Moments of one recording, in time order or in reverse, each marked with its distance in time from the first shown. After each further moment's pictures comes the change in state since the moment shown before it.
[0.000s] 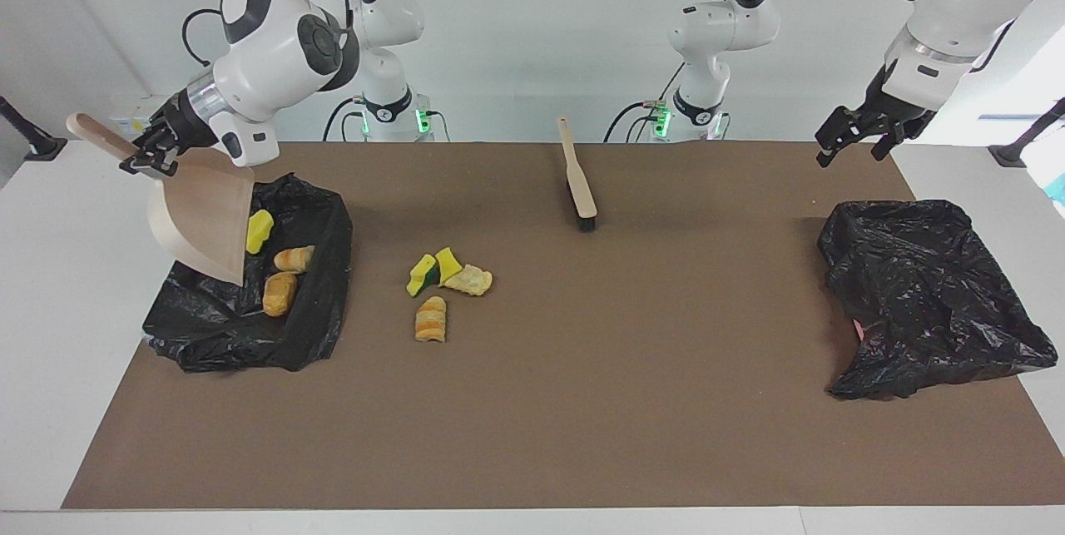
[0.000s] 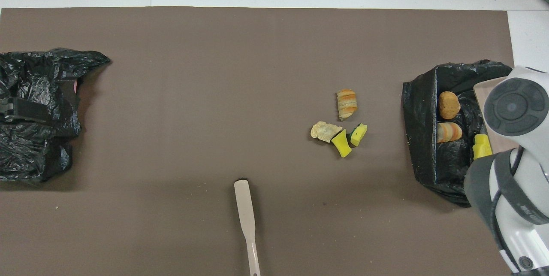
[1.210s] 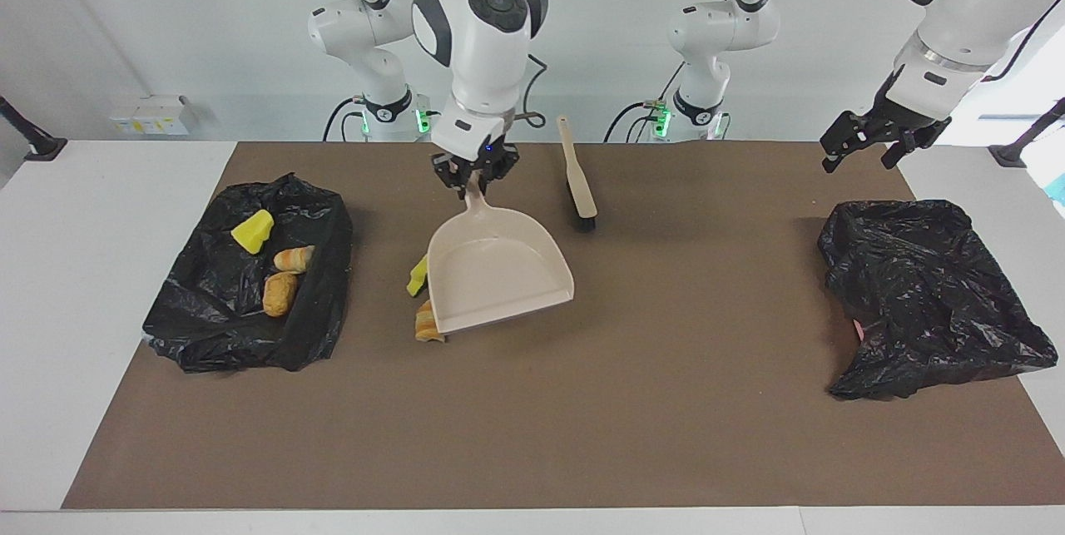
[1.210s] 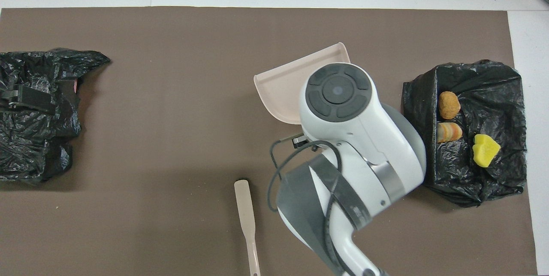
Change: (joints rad) left arm -0.018 0.065 -0.009 0.073 0.017 -0.018 0.054; right arm 0.310 0.355 0.146 0.357 0.962 0.051 1.691
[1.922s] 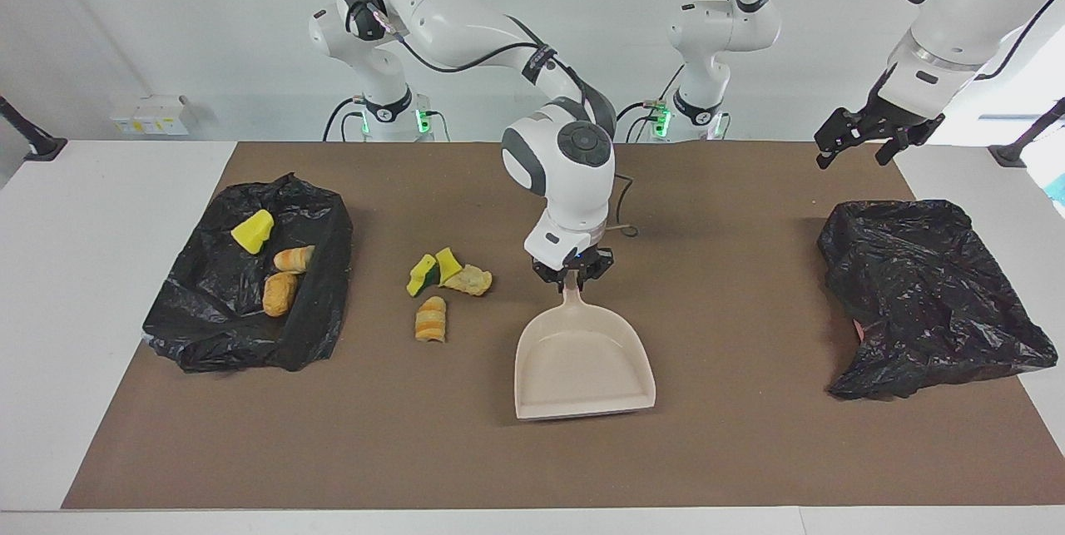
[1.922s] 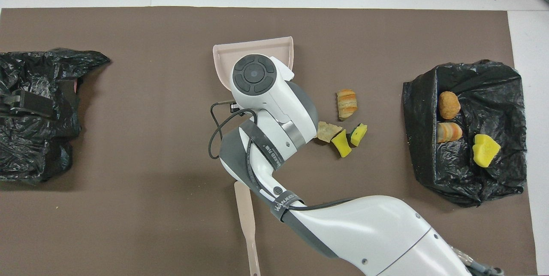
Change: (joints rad) left arm -0.105 -0.017 0.106 -0.018 0.000 -0.020 0.001; right arm 0.084 0.437 0.003 0.308 0.019 0.255 0.214
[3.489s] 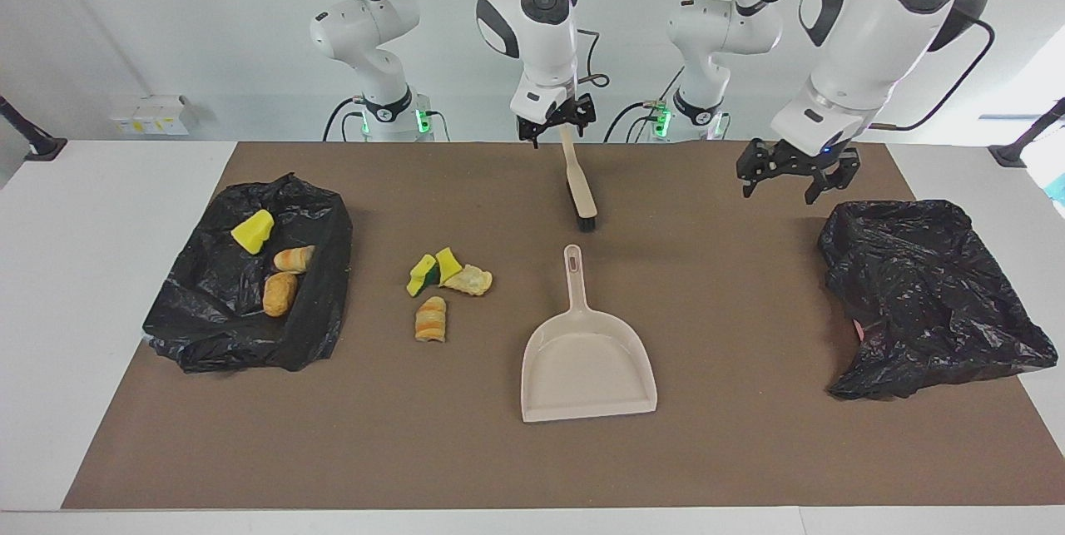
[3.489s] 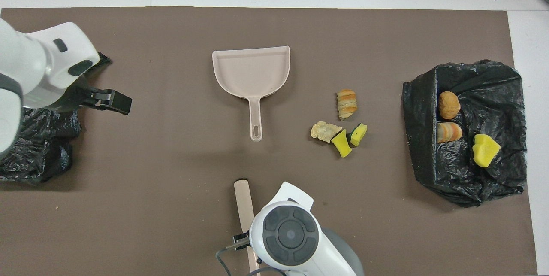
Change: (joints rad) left arm -0.211 0.095 -0.002 -0.035 0.000 0.159 0.012; right arm 0.142 -0.760 0.060 -0.927 0.333 0.079 -0.073
